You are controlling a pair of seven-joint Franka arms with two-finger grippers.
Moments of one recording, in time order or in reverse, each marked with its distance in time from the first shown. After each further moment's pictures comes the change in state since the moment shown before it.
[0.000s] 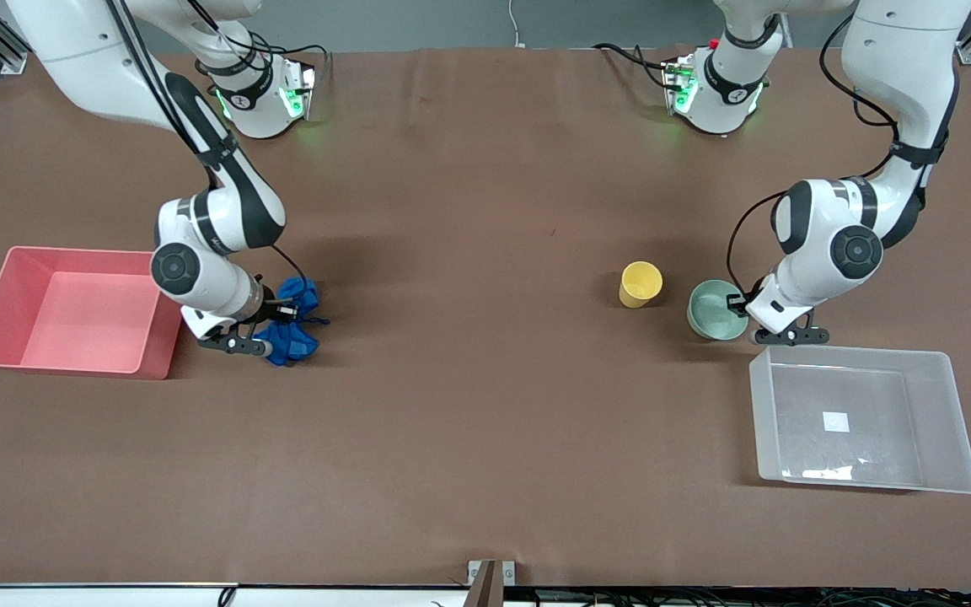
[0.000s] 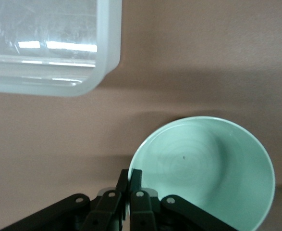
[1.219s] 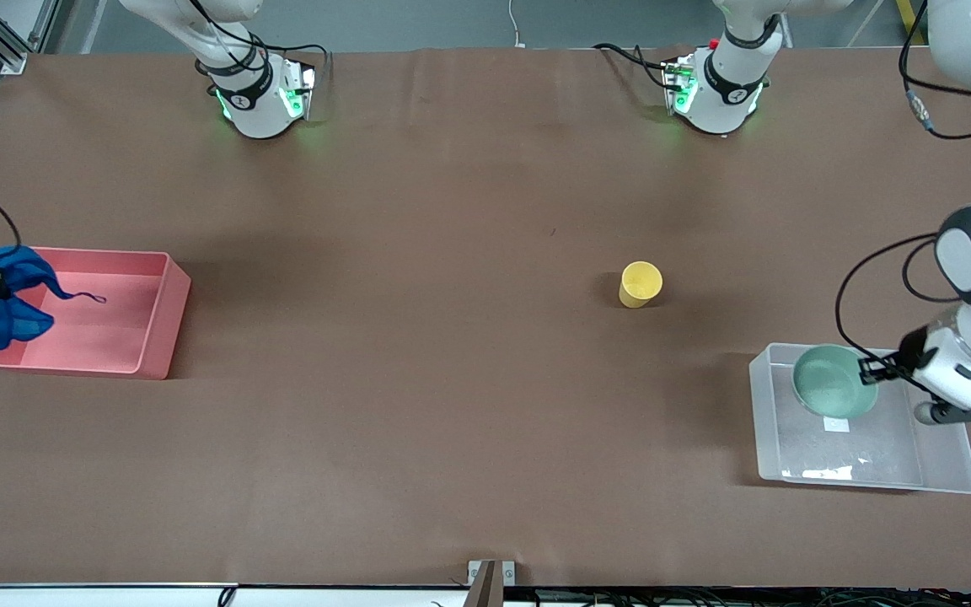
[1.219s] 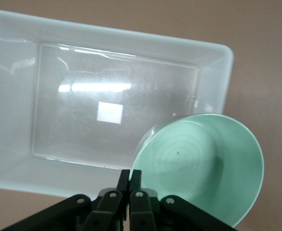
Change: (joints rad) left arm 0.024 0.189 0.205 0.723 -0.133 -0.421 0.160; right arm -0.089 -0.114 -0.552 0.158 -0.009 -0.137 -0.909
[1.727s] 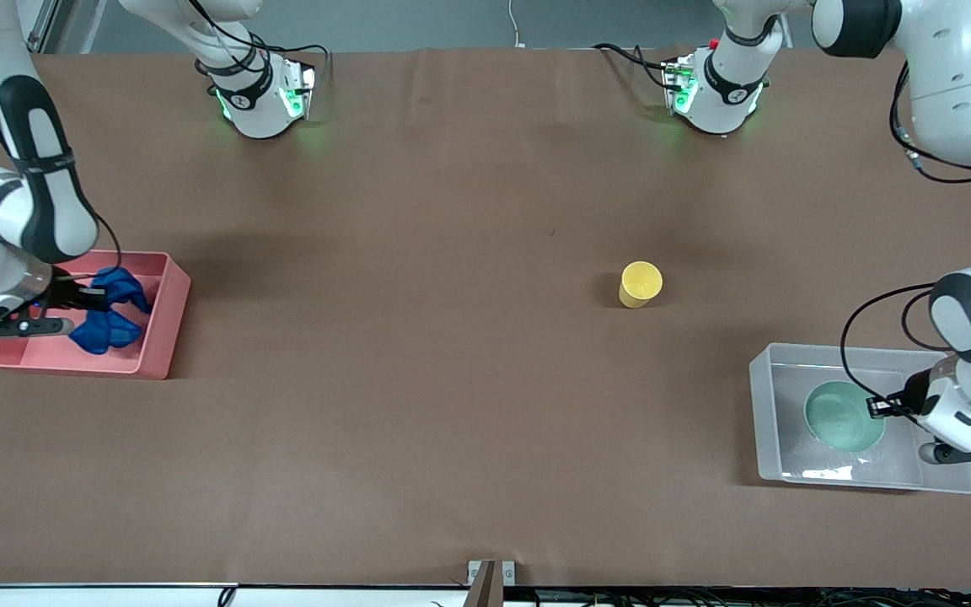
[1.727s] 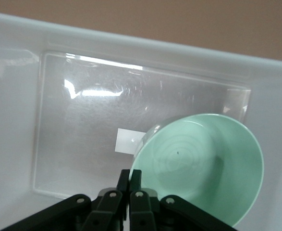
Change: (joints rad) left arm 0.012 0.219 0.045 0.134 -0.050 0.051 0.051; right arm 0.034 0.107 0.016 -0.239 0.122 0.318 0.000
